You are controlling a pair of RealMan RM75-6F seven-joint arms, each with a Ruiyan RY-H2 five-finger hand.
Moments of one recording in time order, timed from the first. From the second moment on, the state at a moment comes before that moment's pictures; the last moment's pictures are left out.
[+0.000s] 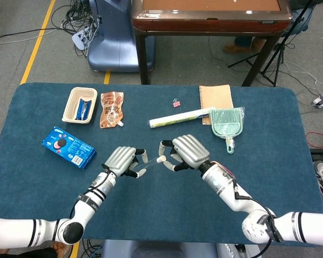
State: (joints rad) left arm -0.89 -1.48 -0.25 -1.83 0.76 1.00 0.35; right arm 0.86 -1.22 0.28 -1.97 -0.99 0.89 -0.13
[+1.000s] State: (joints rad) left arm -0.92 -1.48 -0.25 -1.82 0.71 1.00 0.34; right arm 0.88 -1.25 0.26 -1.93 -0.98 0.89 -0.12
